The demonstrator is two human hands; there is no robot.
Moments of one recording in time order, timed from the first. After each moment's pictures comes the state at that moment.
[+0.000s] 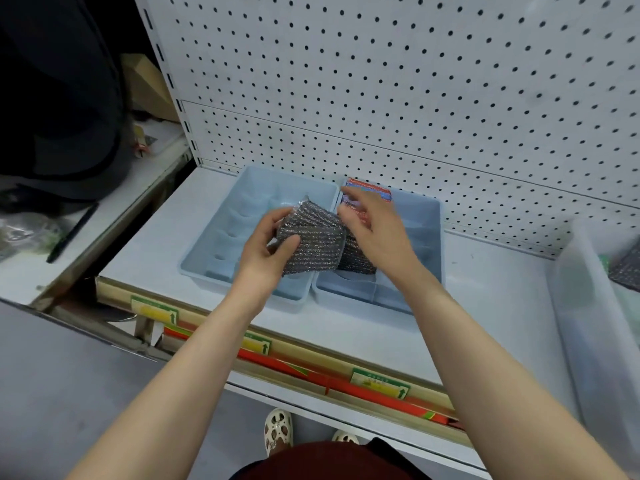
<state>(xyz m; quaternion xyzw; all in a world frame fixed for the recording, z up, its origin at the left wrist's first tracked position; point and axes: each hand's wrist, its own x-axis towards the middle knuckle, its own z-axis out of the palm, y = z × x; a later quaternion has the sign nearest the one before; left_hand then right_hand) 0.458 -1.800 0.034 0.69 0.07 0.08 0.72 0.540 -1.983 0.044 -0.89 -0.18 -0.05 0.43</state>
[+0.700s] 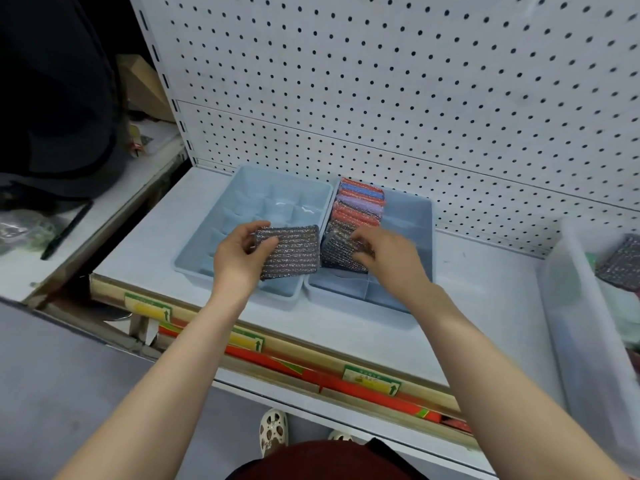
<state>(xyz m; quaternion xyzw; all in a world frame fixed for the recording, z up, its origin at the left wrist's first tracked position) 0.460 -1.783 0.017 0.73 0.19 0.11 0.65 0.523 -2.023 0.023 -0.96 -0.20 -0.03 0.19</state>
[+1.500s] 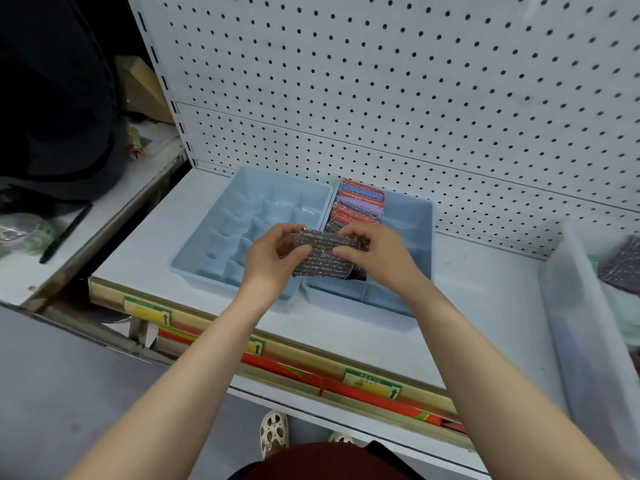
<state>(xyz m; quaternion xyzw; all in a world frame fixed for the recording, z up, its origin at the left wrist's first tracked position) 0.472 -1.816 0.022 0.76 0.10 0.06 0.64 0.518 -2.006 0.048 -0.89 -0.16 0.06 0.41</state>
